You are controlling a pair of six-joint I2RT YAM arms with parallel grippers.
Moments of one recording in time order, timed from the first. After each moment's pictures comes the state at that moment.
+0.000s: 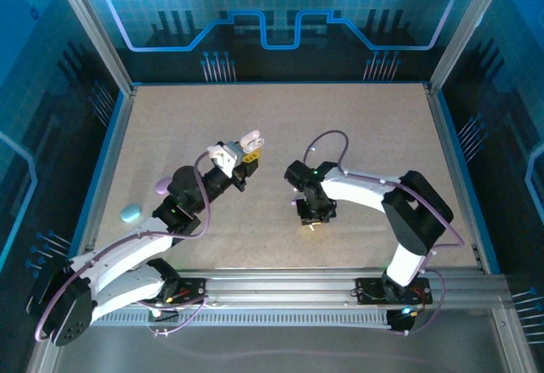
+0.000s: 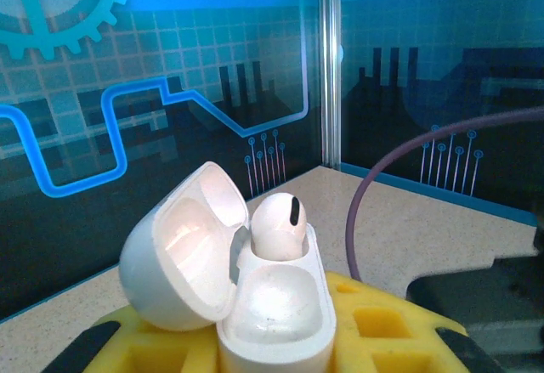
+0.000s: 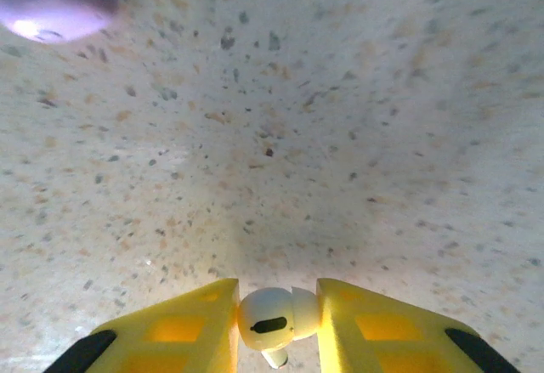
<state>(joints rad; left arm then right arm) -0.61 1.00 0.51 0.58 0.09 0.06 0.76 1.70 1.05 -0.89 -0.02 0.67</state>
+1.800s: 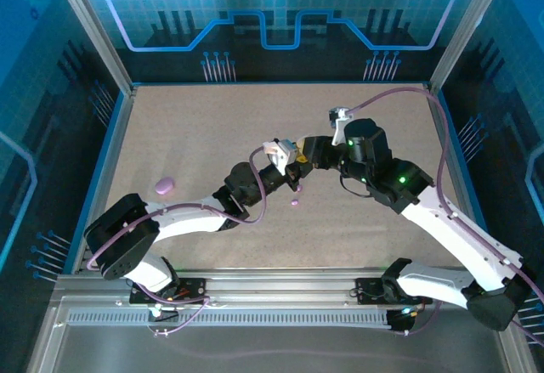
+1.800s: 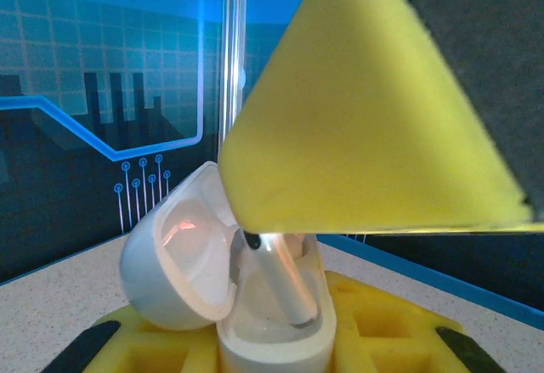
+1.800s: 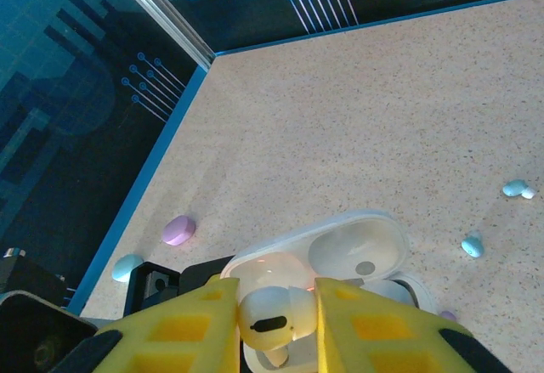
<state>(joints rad) -0.86 1.52 0.75 0.95 0.01 -0.08 0.69 1.10 1.17 -0.52 0.02 0.61</state>
